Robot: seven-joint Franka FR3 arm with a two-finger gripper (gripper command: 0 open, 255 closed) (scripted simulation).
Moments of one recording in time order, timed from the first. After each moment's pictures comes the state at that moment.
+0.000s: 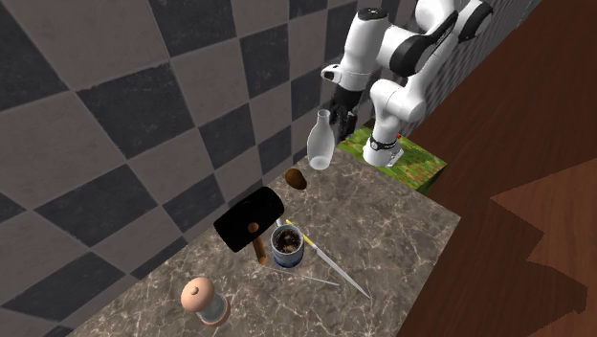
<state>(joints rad) -0.10 -0.69 0.18 -2.48 0.07 1.93 0.45</state>
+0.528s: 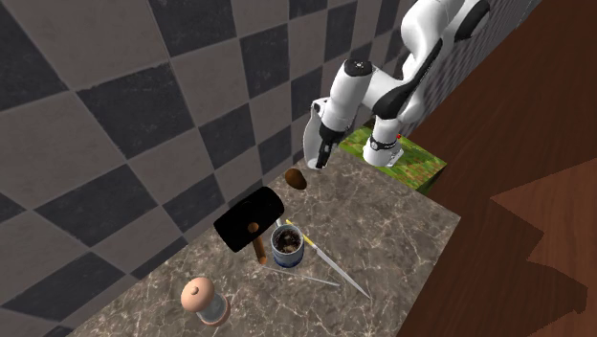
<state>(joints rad) -0.28 -0.40 0.43 -2.44 -0.04 2.15 1.00</state>
